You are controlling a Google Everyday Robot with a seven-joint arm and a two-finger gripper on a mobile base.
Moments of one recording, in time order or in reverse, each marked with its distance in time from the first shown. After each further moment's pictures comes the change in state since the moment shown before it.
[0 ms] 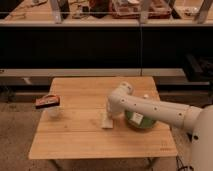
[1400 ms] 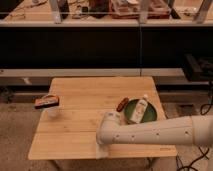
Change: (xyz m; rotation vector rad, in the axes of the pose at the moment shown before) arm -0.171 -0.062 -0.007 0.015 -0.073 -0.290
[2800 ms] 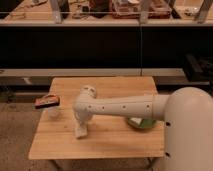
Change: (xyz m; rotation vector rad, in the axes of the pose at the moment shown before) arm 0.151 -0.069 -0.009 0.012 0.052 0.035
